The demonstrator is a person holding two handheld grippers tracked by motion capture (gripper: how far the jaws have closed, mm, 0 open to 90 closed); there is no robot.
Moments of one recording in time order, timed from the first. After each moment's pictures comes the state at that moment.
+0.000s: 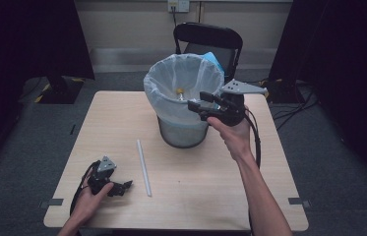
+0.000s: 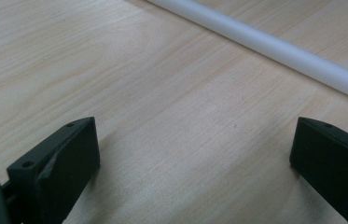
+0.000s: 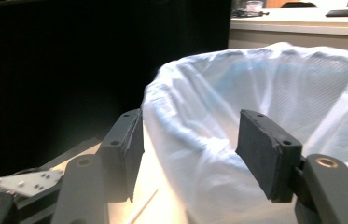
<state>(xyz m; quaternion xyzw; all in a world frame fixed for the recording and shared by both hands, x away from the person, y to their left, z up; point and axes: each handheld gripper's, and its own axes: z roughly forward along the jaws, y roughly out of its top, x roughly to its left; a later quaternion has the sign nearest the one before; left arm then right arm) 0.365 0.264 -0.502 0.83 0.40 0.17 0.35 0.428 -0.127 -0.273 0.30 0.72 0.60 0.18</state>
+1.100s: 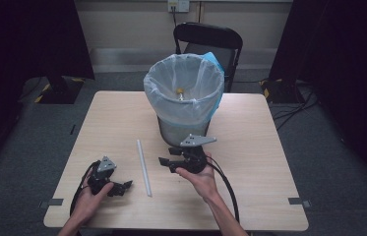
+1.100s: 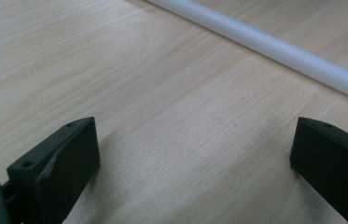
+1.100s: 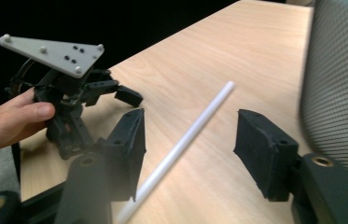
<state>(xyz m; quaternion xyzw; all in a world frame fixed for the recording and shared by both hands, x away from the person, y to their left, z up) 0.365 0.264 -0.502 0.83 0.40 0.17 0.35 0.390 -0.052 -0.418 0.31 0.79 0.53 0.06</state>
